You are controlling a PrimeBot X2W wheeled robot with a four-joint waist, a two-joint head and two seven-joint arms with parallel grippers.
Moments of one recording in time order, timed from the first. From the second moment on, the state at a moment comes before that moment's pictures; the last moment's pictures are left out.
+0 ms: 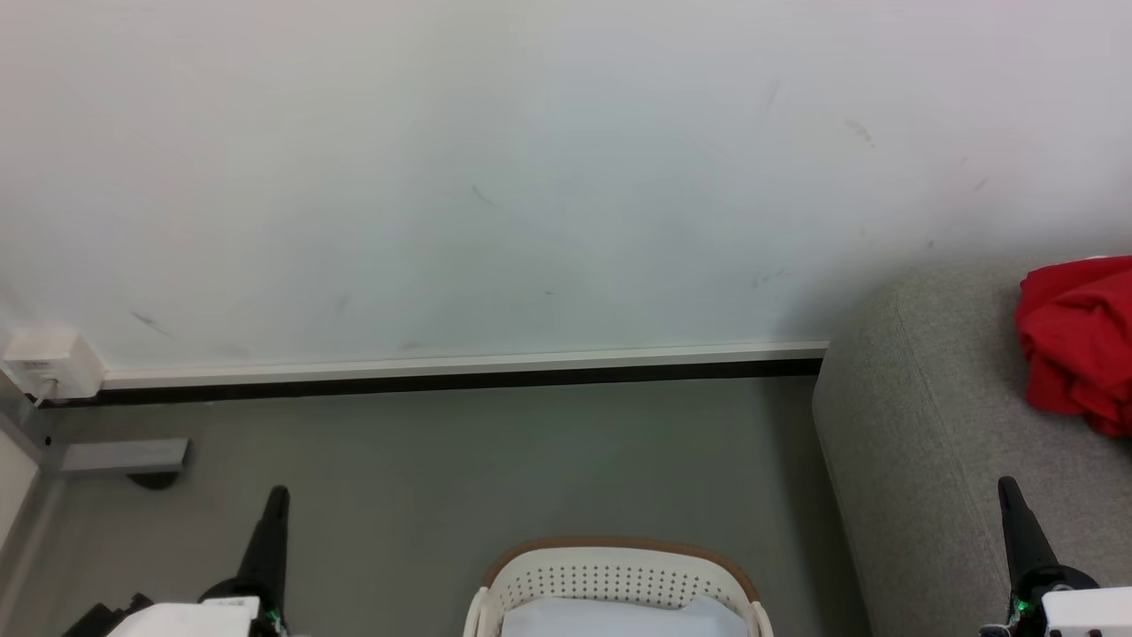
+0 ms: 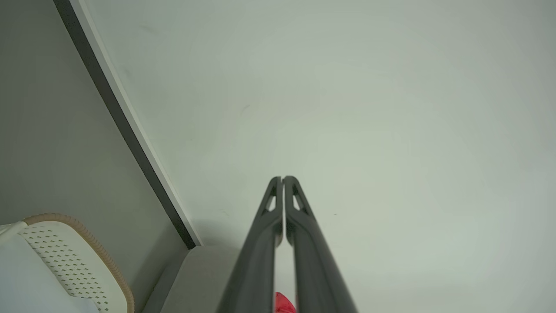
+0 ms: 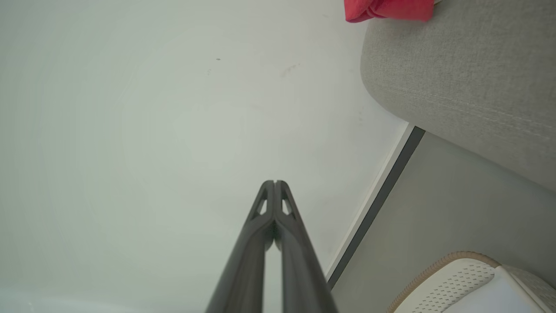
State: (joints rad) left arm -0.09 0.04 0.11 0.25 -1.45 -0.12 0.07; right arm -0.09 -0.07 -0.07 0.25 1.47 0.13 0.06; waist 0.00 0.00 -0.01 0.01
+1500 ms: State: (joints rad) left arm -0.11 0.05 0.11 0.25 -1.61 -0.13 0.11; right arm -0.10 -0.05 -0.11 0.25 1.62 0.13 0.11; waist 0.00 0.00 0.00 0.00
